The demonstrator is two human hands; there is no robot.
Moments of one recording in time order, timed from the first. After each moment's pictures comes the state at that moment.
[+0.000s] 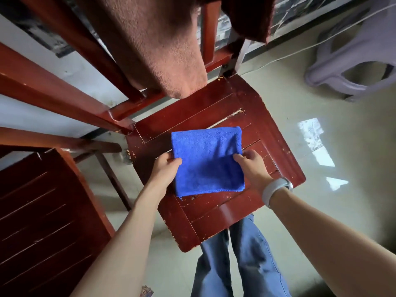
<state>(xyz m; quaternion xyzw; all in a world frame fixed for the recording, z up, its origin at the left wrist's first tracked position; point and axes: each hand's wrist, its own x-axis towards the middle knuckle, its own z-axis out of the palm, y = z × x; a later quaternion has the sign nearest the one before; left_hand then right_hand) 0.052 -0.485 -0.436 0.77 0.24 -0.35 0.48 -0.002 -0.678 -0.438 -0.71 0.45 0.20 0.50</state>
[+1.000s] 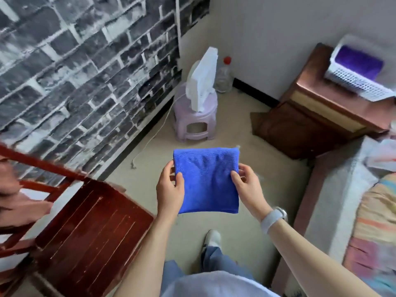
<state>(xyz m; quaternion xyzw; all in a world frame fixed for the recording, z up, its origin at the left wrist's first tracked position) -0.135 -0.934 -0.137 0.85 -0.13 -0.20 0.47 -0.261 -1.068 -0.129 -0.66 0.48 -0.11 0.57</state>
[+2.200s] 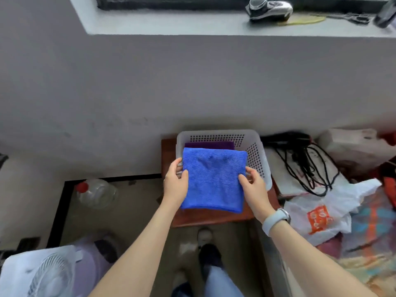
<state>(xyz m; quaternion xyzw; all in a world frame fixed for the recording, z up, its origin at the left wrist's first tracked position) -0.172 -1.738 -0.135 0.70 -0.37 -0.45 0.41 -0.363 -1.737 -0.120 -0.43 0.67 -0.37 0.48</state>
